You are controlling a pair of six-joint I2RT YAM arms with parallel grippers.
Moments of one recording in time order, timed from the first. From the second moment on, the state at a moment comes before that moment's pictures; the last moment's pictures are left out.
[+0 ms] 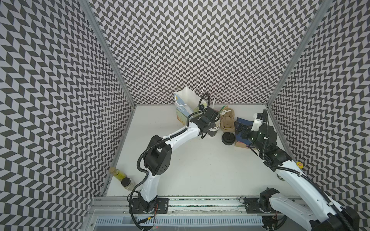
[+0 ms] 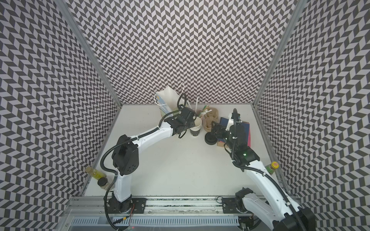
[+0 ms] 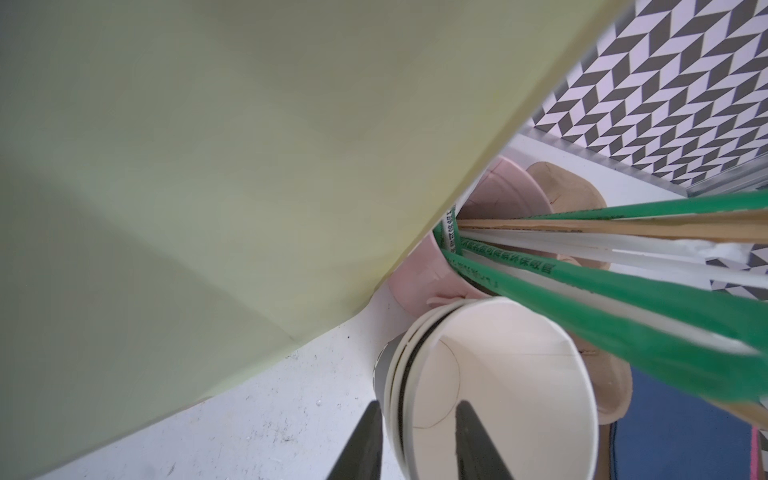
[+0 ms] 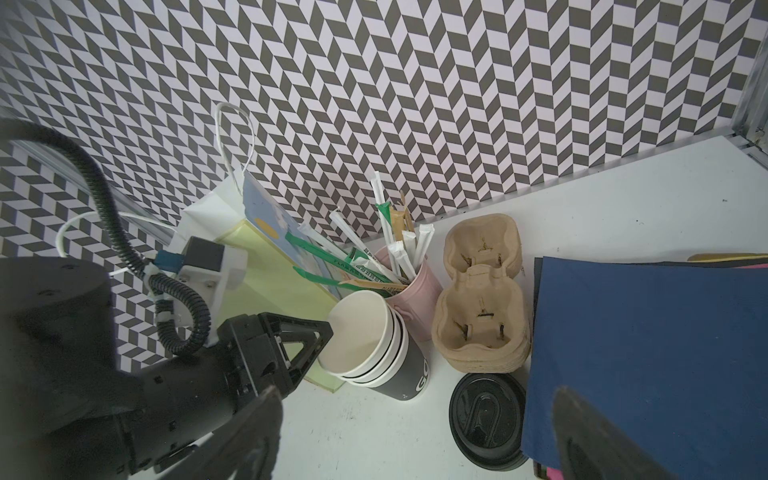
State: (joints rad) left arm -0.77 2.02 1.74 -0.51 -0.36 -0.83; right arm 0.35 0.96 0.76 -0.08 0.11 0.52
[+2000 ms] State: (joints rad) left arm -0.77 1.91 1.63 -0.49 -0.33 -0.84; right arm 0.34 1.18 0.61 0.17 -0.29 0.76
